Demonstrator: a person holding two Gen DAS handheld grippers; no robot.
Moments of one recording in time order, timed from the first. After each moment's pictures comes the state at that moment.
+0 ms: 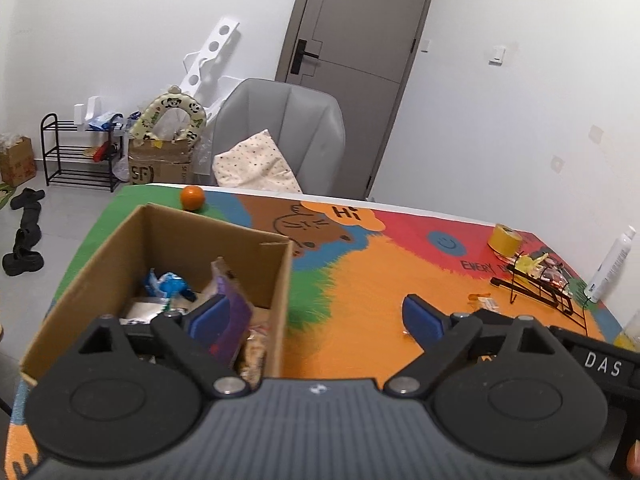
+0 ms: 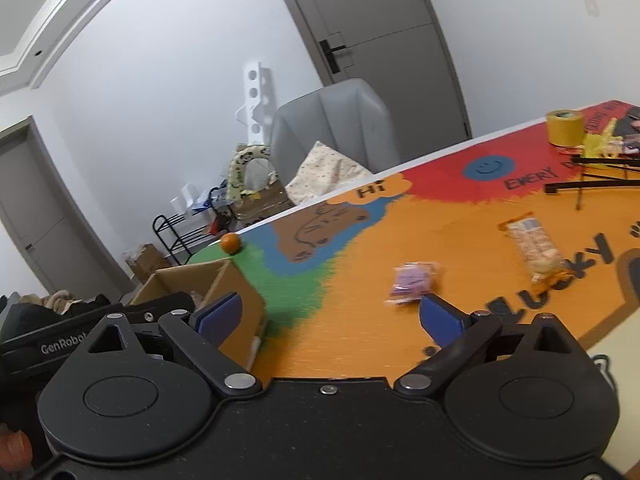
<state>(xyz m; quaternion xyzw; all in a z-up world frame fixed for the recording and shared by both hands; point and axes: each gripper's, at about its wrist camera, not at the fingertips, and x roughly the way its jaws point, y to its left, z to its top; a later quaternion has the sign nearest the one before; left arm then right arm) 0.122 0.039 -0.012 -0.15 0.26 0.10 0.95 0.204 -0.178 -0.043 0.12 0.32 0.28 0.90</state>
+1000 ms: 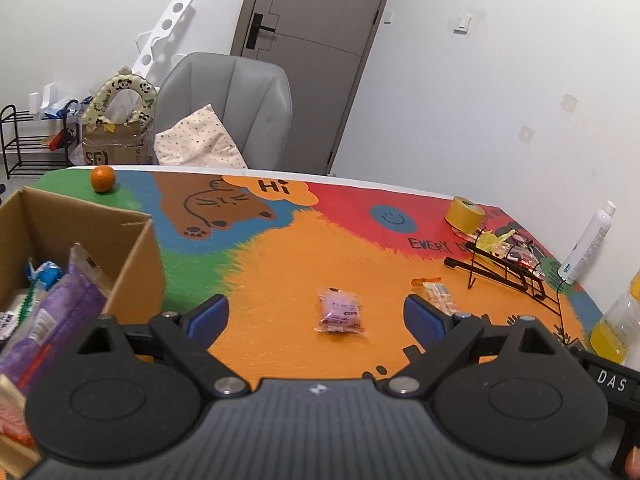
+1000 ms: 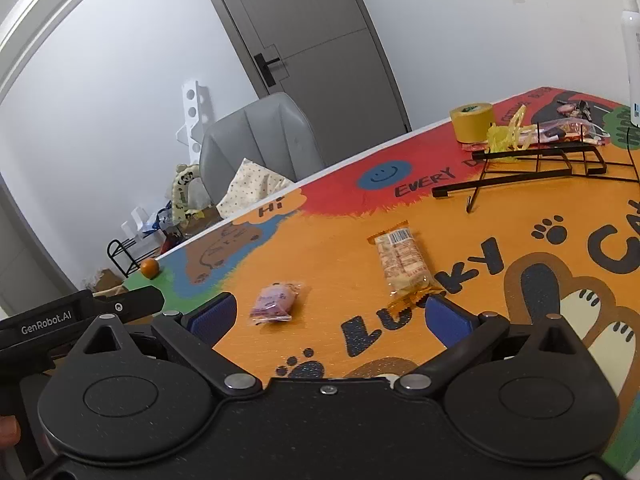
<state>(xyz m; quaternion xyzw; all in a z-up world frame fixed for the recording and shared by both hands) 0.193 -0.029 -0.034 -0.15 0.29 0.05 0.94 0.250 -0.271 -0.075 0.14 0.32 0.22 0.91</state>
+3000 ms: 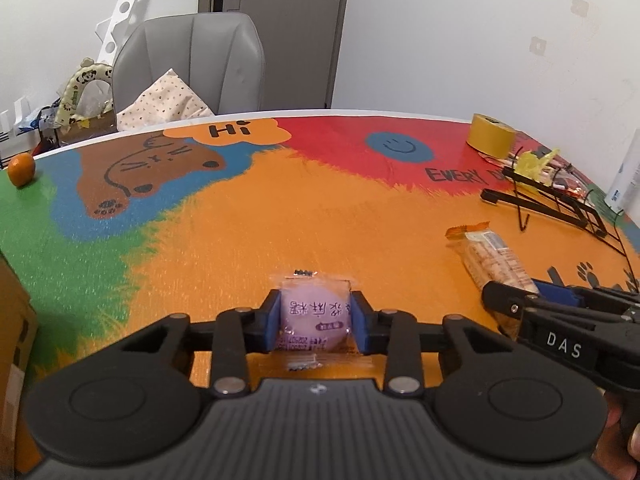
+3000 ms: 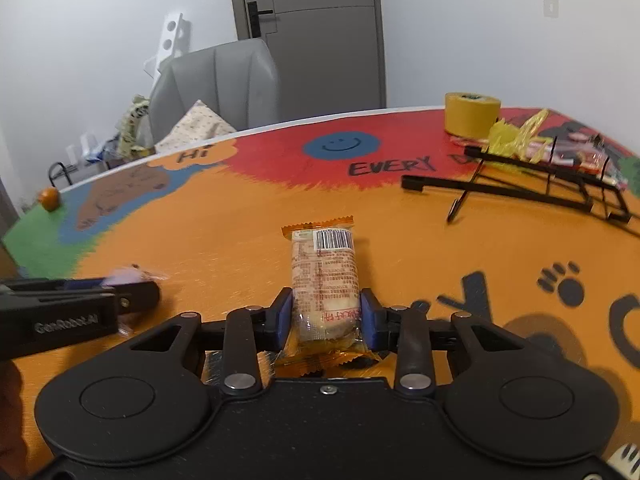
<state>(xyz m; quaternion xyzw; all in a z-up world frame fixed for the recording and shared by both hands) 0.301 -0.072 -0.121 -0.08 0.35 0.04 0.93 0.331 -0.247 -0.140 0.00 0.34 0.19 0.92</state>
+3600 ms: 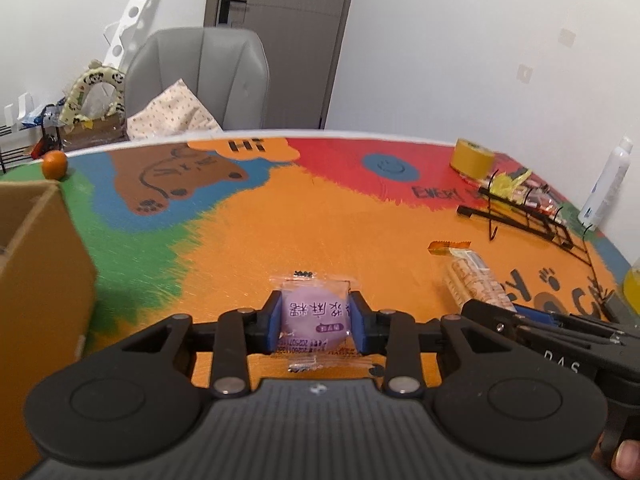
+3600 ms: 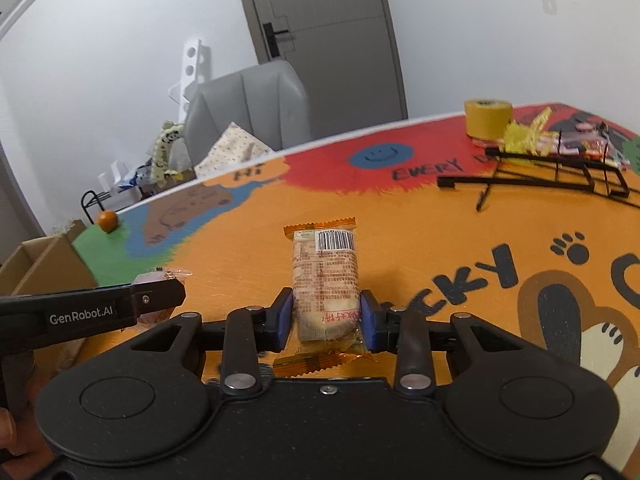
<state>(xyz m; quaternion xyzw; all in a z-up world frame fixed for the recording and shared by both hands) 0.243 -0.055 -0.084 -0.10 0.32 0.04 0.94 0.274 -0.238 -0.107 0.05 0.33 0.22 0.92</state>
